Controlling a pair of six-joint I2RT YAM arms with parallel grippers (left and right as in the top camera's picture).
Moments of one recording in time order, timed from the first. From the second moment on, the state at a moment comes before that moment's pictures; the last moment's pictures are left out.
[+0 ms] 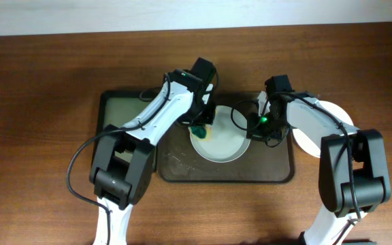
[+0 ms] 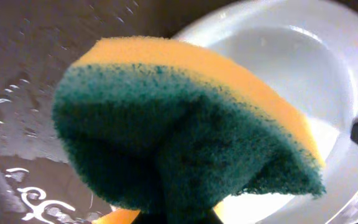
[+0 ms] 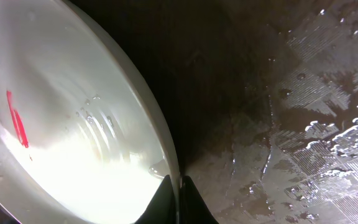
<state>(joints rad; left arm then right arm) -0.53 2.19 1.77 -1.01 0.16 -0.30 0.13 1.92 1.19 -0.73 -0.38 0.27</state>
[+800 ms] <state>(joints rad) -0.55 2.19 1.63 -0.76 0.07 -0.30 0.13 1.92 1.19 -0.73 -0.38 0.27</state>
